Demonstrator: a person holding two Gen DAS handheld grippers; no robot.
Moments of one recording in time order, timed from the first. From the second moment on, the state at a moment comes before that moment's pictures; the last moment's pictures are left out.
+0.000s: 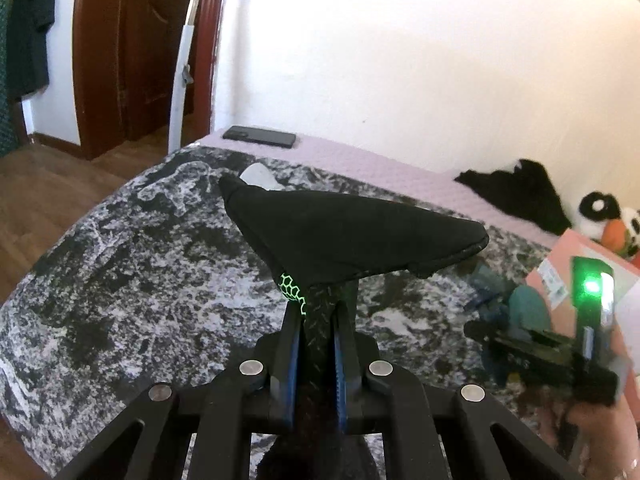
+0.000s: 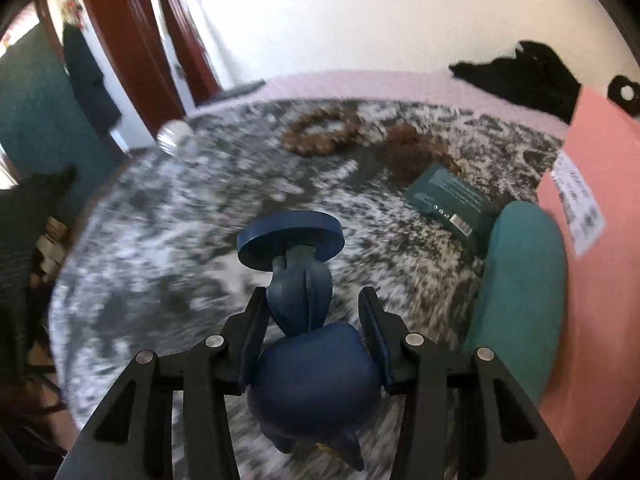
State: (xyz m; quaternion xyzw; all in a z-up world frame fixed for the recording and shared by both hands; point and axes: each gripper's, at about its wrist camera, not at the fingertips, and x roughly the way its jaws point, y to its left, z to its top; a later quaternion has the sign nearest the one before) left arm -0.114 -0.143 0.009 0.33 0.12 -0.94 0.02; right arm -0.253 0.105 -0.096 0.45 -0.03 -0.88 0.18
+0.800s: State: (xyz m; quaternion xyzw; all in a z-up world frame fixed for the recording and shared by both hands) left arm -0.047 -0.047 0.099 0.23 0.09 -0.97 -0.04; right arm -0.073 0.186 0.066 0.26 -0.09 -0.93 0.23
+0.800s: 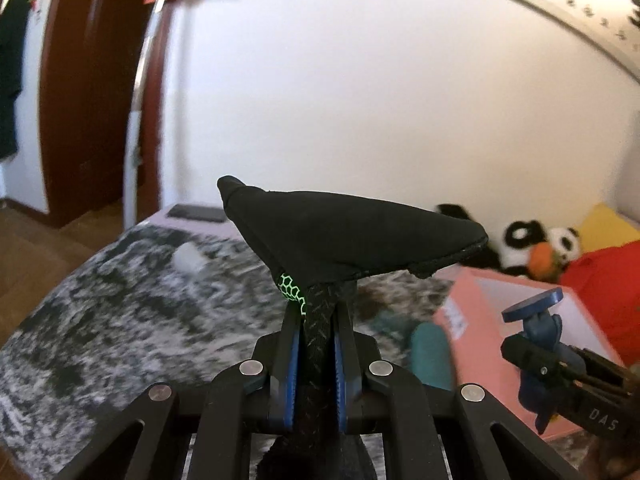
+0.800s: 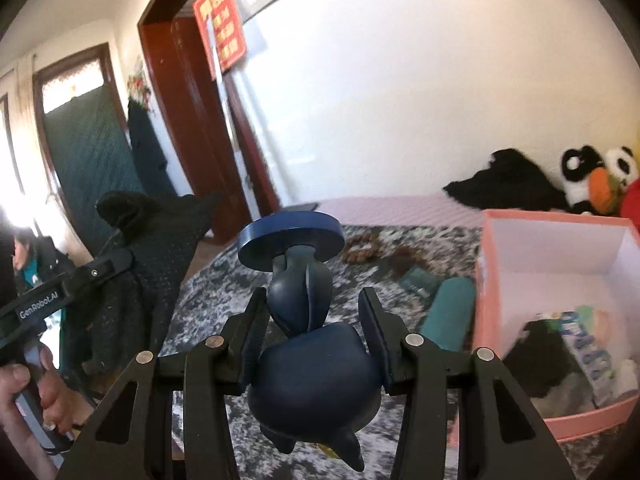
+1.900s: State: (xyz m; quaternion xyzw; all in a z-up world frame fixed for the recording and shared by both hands) left arm -0.150 0.251 0.104 0.26 -0.01 -0.94 -0.21; right arm -0.075 0.472 0.078 0.20 -0.15 -0.97 -0.03
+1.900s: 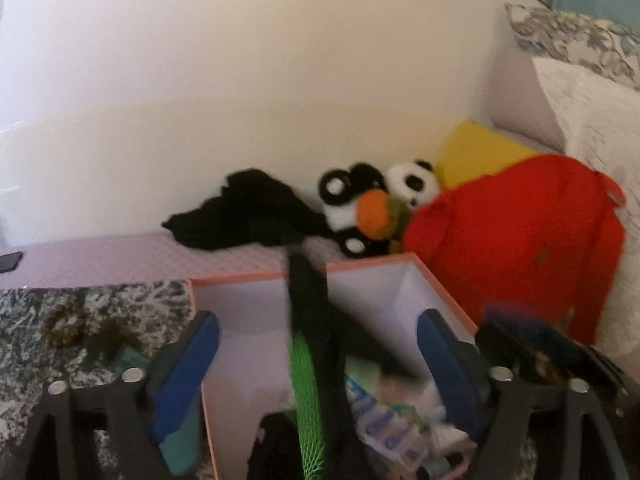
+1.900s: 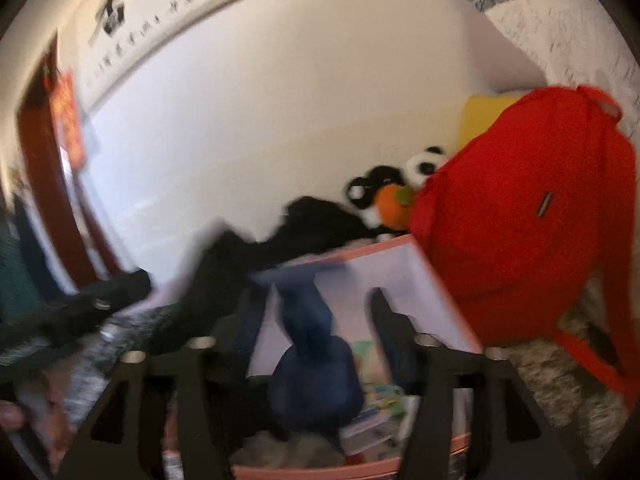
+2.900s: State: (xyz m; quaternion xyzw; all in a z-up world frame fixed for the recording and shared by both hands) left arm -0.110 0.056 0.093 0.23 -0.02 -0.97 -0.03; right arm -0.079 0.296 0.083 0.19 -0.03 -0.98 0.05
